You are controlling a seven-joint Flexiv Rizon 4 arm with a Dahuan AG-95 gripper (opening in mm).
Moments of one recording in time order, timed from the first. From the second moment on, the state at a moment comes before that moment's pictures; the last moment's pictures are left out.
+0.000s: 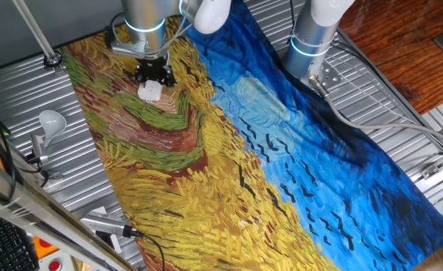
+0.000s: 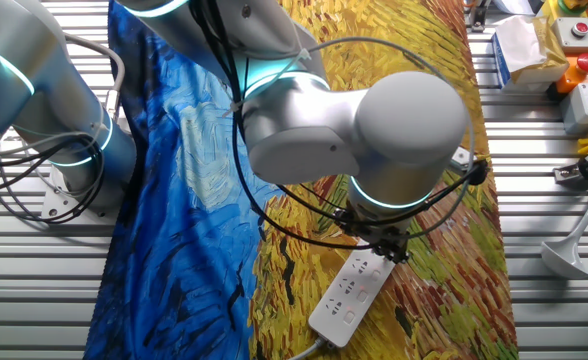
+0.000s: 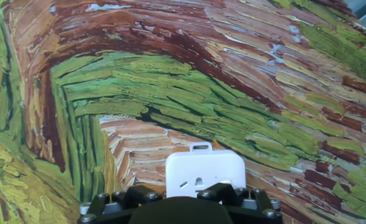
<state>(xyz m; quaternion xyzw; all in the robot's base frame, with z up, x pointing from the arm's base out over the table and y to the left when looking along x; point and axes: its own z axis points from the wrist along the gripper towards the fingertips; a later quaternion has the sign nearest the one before) 0.489 -0.152 0.026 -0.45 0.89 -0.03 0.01</state>
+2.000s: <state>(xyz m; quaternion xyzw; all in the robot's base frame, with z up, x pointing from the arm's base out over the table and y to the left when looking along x) 0.481 -0.149 0.023 -0.46 0.89 -0.02 0.02</state>
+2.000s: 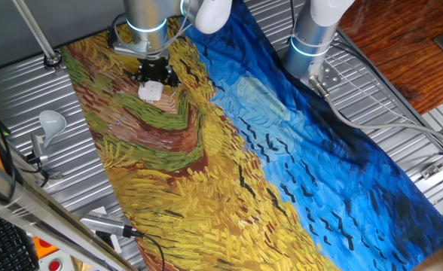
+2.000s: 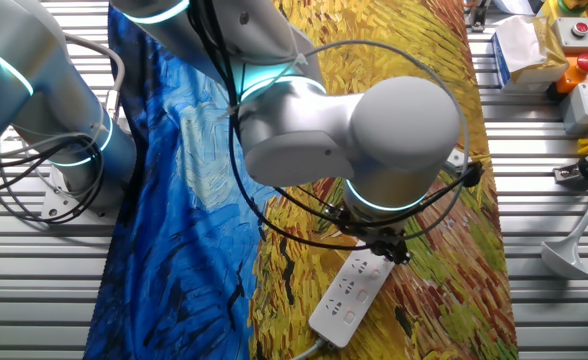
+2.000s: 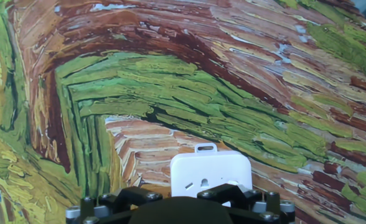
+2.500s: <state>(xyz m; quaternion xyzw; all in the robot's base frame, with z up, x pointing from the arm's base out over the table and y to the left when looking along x) 0.483 -0.144 0.019 -0.46 0.89 -0.02 0.02</state>
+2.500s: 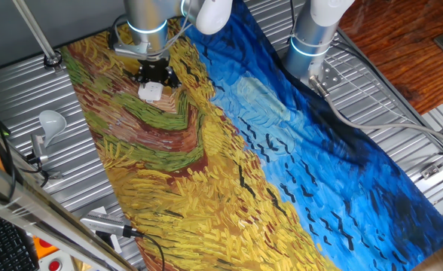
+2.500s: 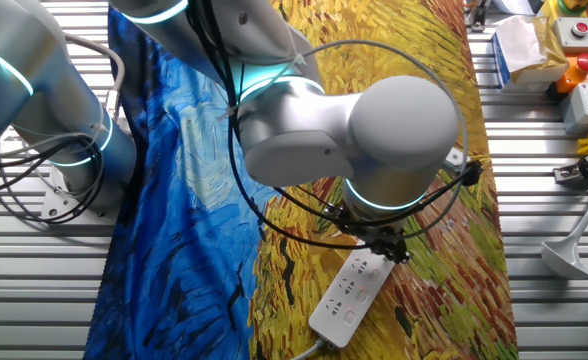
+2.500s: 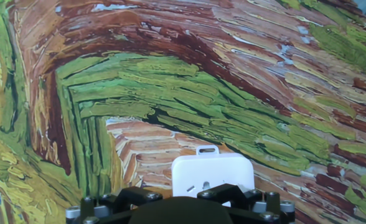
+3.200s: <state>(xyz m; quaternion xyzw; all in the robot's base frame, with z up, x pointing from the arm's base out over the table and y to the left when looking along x) 0.482 -0.146 0.016 -0.46 0.89 -0.02 0.02</state>
